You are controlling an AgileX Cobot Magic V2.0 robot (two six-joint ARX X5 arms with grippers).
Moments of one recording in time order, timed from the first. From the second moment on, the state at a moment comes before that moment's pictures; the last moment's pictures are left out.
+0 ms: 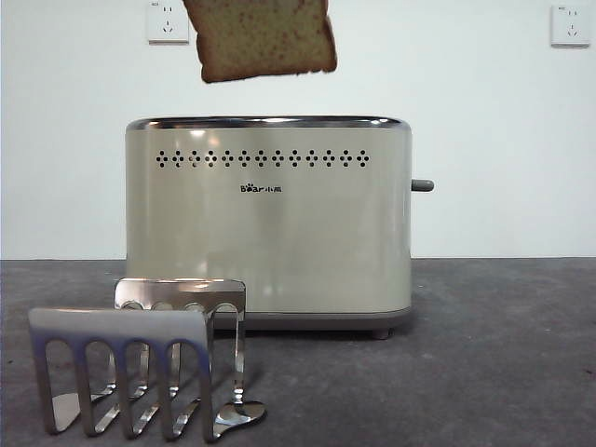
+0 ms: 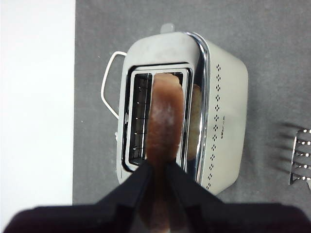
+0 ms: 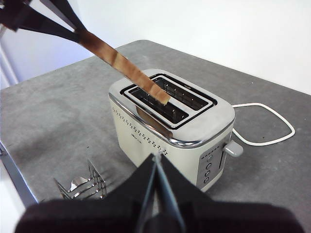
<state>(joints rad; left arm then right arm) -0.98 1.44 1.81 -1.19 -0.39 0.76 0.17 0.57 0.98 -0.76 -0.62 -0.22</state>
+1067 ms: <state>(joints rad) -0.81 1.66 1.83 -1.10 -0.26 0.76 0.17 0.57 0.98 -0.83 -0.62 -0.22</state>
